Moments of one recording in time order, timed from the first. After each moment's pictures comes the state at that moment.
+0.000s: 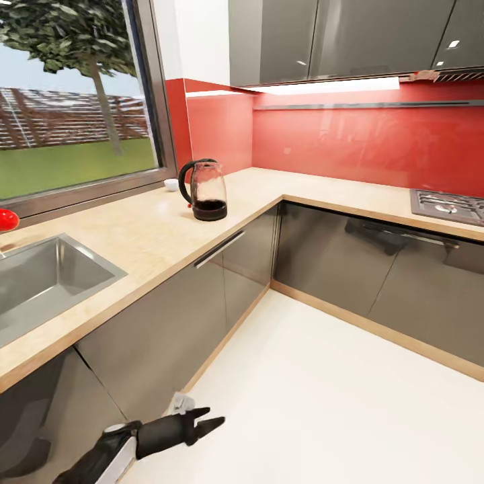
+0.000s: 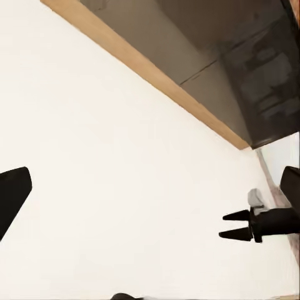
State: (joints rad) left arm -0.34 0.19 -0.37 -0.85 0.57 0.28 -0.88; right arm -0.29 -0.38 0.34 0.05 -0.47 -0.14 0.56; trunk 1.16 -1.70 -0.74
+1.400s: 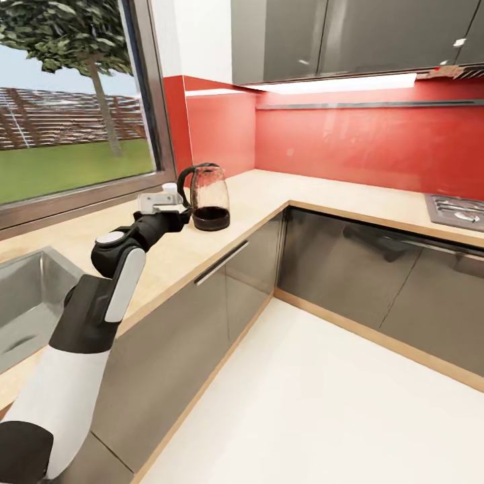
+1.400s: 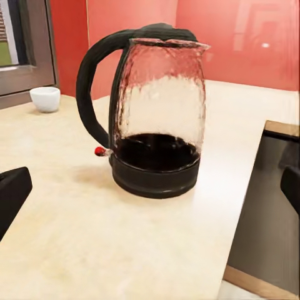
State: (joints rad) left arm -0.96 0.07 -0.23 -1.55 0.34 0.72 0.24; right arm -0.29 -0.38 0.34 0.05 -0.47 -0.14 0.56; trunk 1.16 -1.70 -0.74
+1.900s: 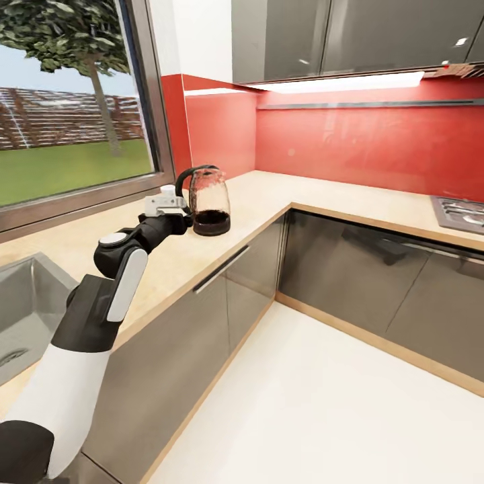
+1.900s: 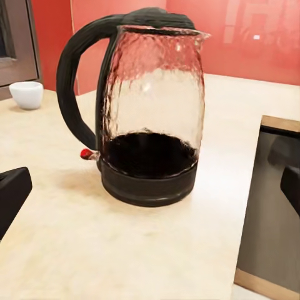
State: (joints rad) left arm -0.96 0.07 -0.23 -1.53 0.35 0.72 0.19; right arm -0.29 -0.38 0.34 0.05 -0.47 -0.14 0.56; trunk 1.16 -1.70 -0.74
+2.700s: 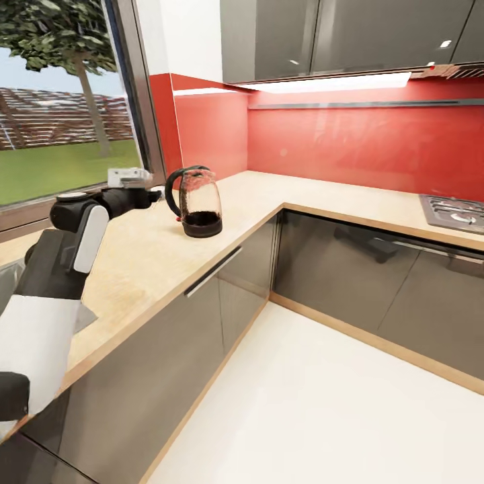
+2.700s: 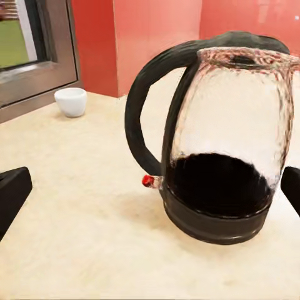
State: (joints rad) left arm -1.18 0.21 -0.15 -1.30 0.34 0.81 0.08; right arm -0.29 -0.38 0.34 0.05 -0.47 -0.14 0.56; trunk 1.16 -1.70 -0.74
